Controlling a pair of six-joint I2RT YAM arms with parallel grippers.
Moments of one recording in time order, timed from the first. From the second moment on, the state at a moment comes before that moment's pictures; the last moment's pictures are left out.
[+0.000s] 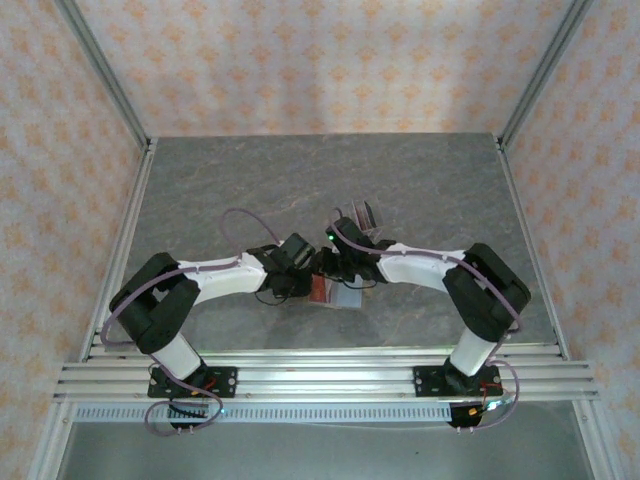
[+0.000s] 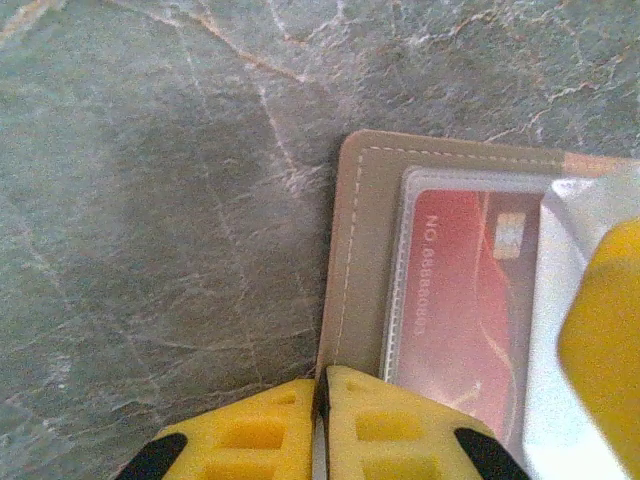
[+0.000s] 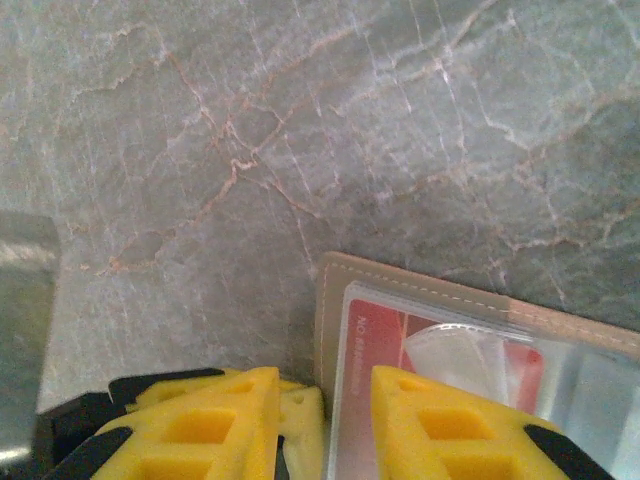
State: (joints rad) left arm -0.71 1.63 0.83 -0.38 0.06 -0.81; right arm 0.78 1.69 0.92 -0.13 -0.25 0.93
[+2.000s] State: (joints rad) left arm -0.67 1.50 0.91 -0.60 0.02 -0.77; right arm 0.81 1.48 0.74 -0.42 -0.10 0.79
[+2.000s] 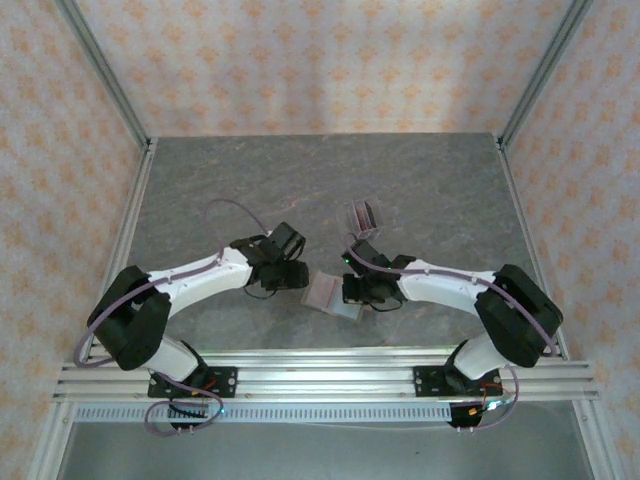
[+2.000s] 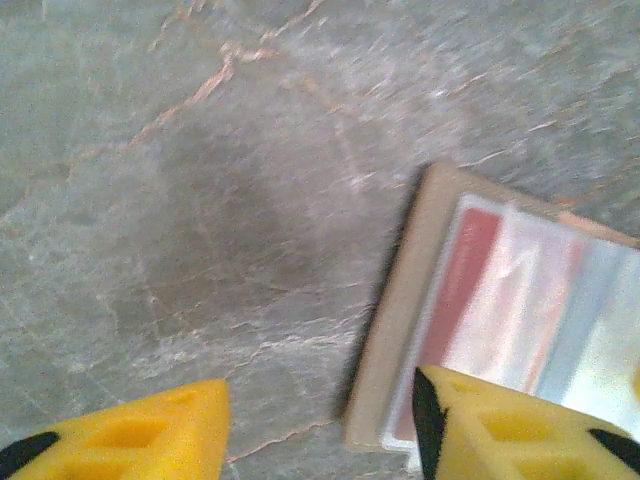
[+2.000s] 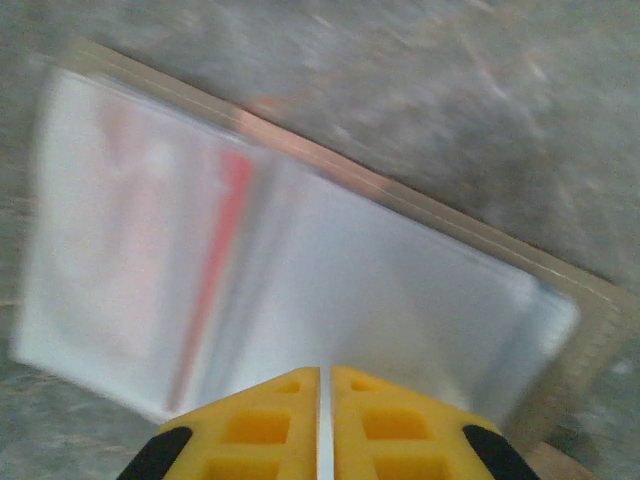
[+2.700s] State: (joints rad) left arm -0.69 1.62 1.04 -0.65 0.03 -0.65; right arm 0.76 1.57 0.92 -0.59 0.02 0.69
